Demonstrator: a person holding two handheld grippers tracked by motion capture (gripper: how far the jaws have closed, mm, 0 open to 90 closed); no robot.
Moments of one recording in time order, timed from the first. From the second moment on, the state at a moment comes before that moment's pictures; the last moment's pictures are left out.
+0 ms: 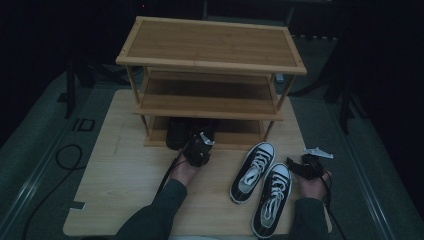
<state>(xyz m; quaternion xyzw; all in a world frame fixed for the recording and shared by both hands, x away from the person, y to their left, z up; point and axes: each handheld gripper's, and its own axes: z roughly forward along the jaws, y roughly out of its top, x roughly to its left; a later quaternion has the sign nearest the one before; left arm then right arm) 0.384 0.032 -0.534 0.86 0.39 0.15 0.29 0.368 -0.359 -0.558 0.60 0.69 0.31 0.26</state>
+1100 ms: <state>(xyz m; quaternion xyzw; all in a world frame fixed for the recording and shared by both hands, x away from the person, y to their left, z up) 0.411 -0.019 -0.549 0.80 0.44 0.23 0.34 0.368 -0.359 -0.558 0.59 0.69 0.31 0.26</state>
